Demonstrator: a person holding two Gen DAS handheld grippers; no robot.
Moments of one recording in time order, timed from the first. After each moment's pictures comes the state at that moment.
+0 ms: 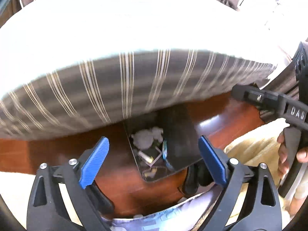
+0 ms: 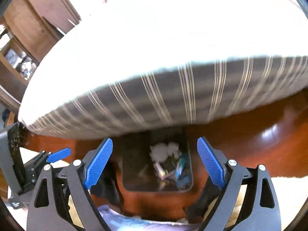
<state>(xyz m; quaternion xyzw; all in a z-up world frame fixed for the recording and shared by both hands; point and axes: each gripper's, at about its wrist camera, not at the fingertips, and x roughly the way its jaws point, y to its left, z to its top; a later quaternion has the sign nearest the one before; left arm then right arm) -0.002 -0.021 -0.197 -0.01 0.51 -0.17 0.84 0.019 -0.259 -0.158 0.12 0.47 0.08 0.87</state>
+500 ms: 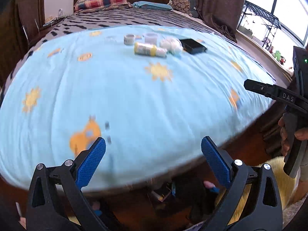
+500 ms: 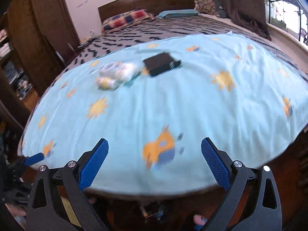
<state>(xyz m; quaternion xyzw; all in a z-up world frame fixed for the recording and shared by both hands) 0.088 -0.016 -0.095 0.00 0.44 -0.16 0.89 0.121 -0.295 -0.058 0.08 0.40 0.03 0.91</state>
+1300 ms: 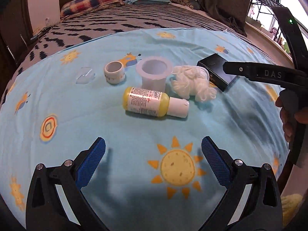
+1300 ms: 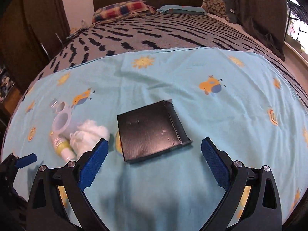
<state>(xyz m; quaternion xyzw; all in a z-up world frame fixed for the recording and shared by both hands) 0.263 -0.067 -0.107 0.06 0.45 -0.16 0.87 0.315 -0.275 -0.081 0.02 0.44 0.03 0.90</state>
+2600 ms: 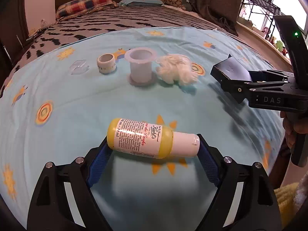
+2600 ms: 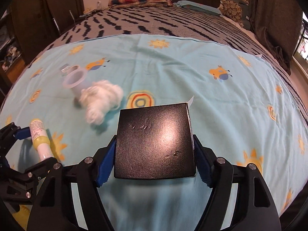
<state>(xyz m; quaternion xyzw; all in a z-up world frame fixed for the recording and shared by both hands) 0.214 -0.064 -0.105 0.05 0.44 -0.19 0.88 0.248 -0.258 -0.083 -0.04 0.45 0.06 0.89</state>
